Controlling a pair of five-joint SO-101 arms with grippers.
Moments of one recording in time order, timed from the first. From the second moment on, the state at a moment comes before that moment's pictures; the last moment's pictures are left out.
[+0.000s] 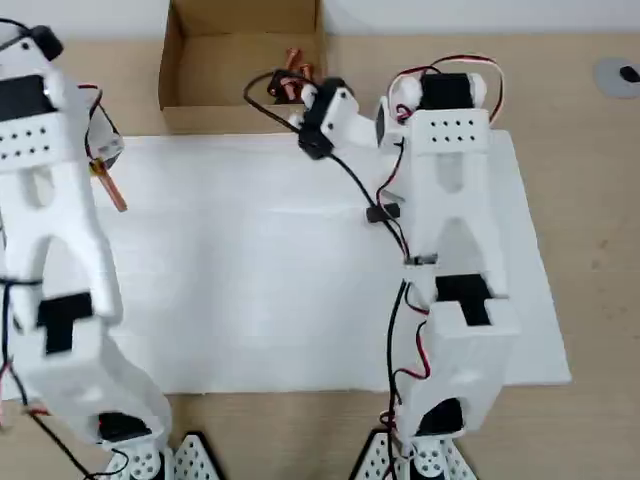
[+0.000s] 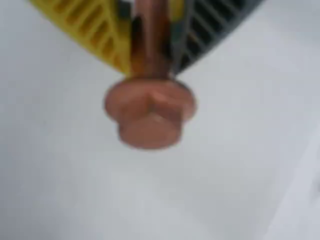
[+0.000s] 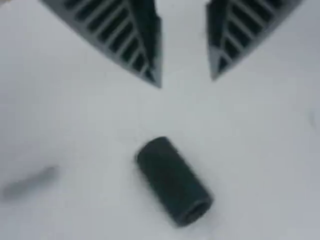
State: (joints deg) left arm -16.1 9.7 -30.9 100.0 13.6; right arm -7.7 23.2 -30.2 101.6 56.2
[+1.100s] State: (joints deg) left arm -20.9 -82.7 63.6 52.9 19.9; right arm -9.7 35.7 -29.9 100.4 68.4
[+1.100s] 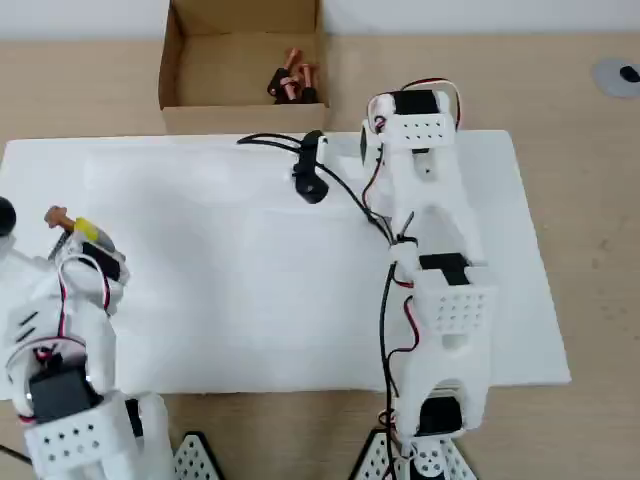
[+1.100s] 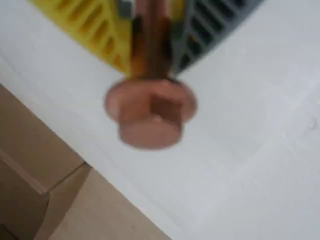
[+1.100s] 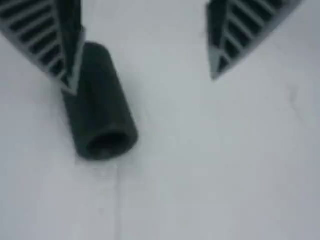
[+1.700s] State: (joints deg) left arm -21.0 -103.6 72.2 52.9 10.6; right arm -11.5 42.1 -30.7 99.4 69.2
